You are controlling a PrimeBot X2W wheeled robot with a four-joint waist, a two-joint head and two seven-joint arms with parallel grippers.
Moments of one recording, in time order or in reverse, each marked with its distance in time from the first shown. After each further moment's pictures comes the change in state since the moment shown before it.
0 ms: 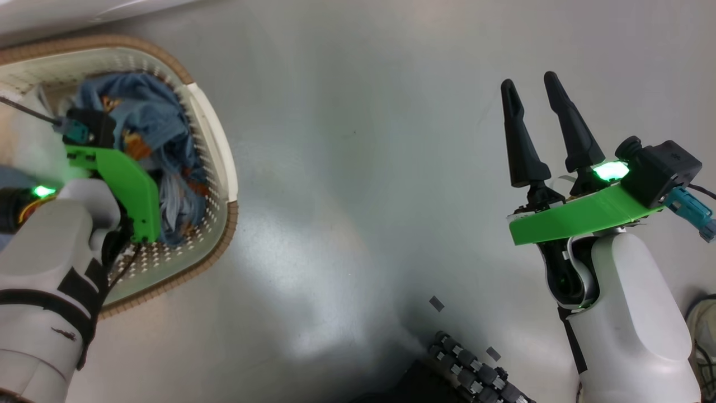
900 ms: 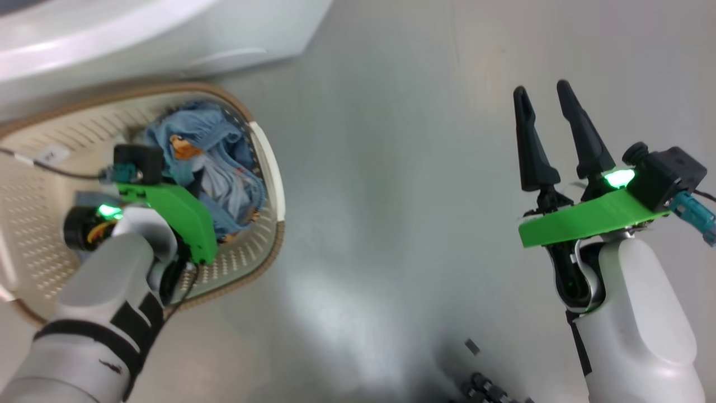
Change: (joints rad) left arm 0.118 -0.047 -0.060 -0.134 -0.110 -0.001 -0.303; right arm 0.011 0.001 -0.043 0.027 -0.037 0.000 -0.002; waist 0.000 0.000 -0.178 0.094
